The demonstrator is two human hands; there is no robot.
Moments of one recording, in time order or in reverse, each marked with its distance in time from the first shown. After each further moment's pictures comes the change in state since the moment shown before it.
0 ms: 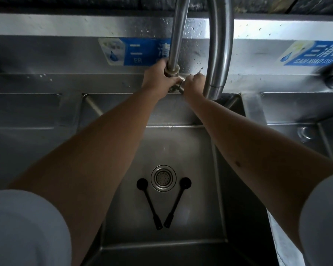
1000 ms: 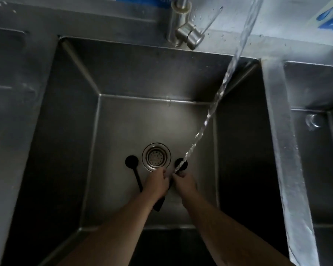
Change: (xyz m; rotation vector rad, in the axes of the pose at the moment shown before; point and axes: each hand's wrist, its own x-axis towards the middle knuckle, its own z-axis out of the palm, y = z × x) left_hand -0.295 -0.193 0.151 0.104 -0.406 -0.626; right_hand -0.281 0.258 0.020 -0.106 -0.407 0.739
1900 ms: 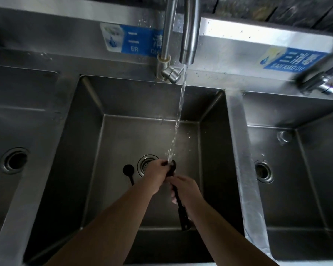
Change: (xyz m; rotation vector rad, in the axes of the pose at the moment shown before) left_hand -0.069 0.108 -0.047 -0.682 -0.025 -0.034; right_hand -0.142 -0.056 -0.099 0.425 -0.303 -0.056
